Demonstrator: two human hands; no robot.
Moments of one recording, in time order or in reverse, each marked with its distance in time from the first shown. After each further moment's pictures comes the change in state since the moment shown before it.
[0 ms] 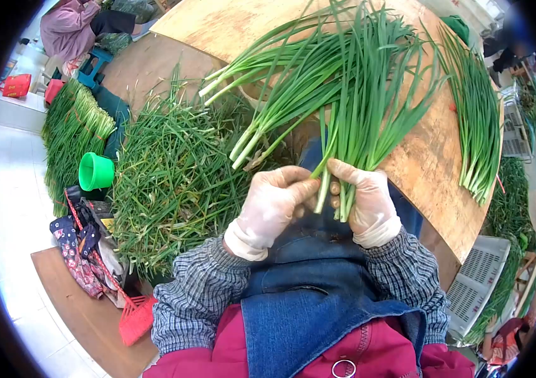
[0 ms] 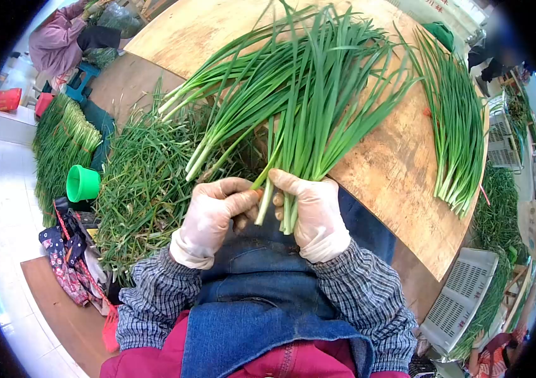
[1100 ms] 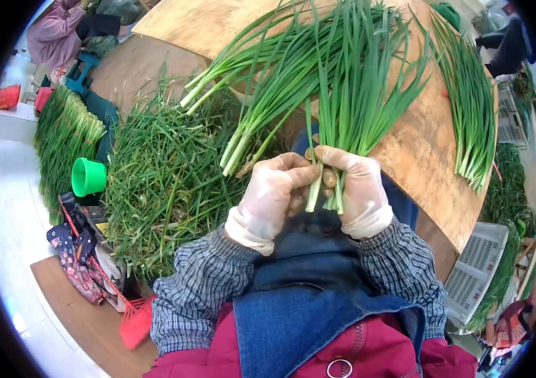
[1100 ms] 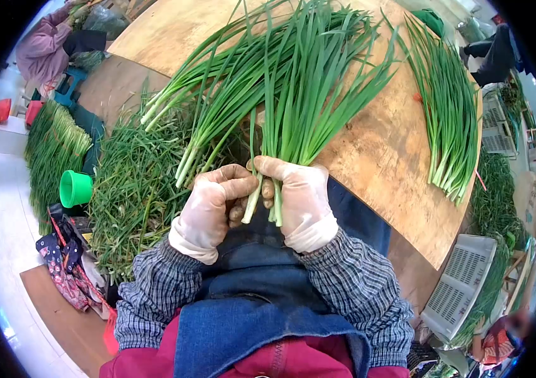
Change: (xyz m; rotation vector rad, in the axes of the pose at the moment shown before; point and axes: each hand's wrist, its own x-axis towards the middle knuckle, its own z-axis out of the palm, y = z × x) left_hand 0.014 -0.002 0.012 -0.181 -0.098 -0.086; right_hand 0.001 -0.004 0.000 0.043 0.030 -0.009
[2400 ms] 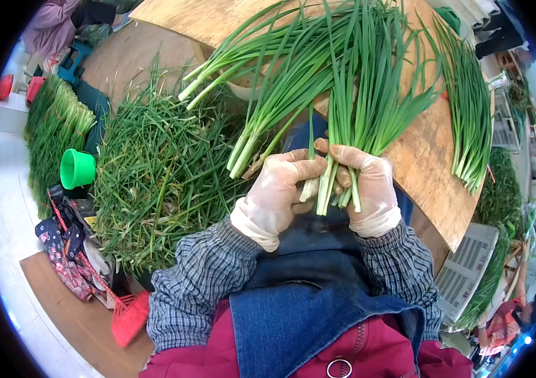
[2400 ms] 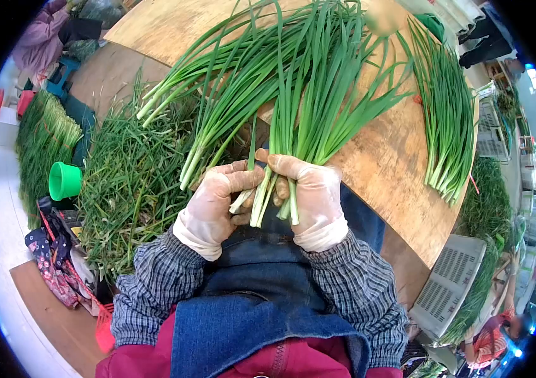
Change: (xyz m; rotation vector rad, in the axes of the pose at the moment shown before) left_hand 0.008 -0.007 0.000 -0.263 -0.116 -0.066; right_hand -0.003 -0.003 0.001 0.005 0.038 -0.054
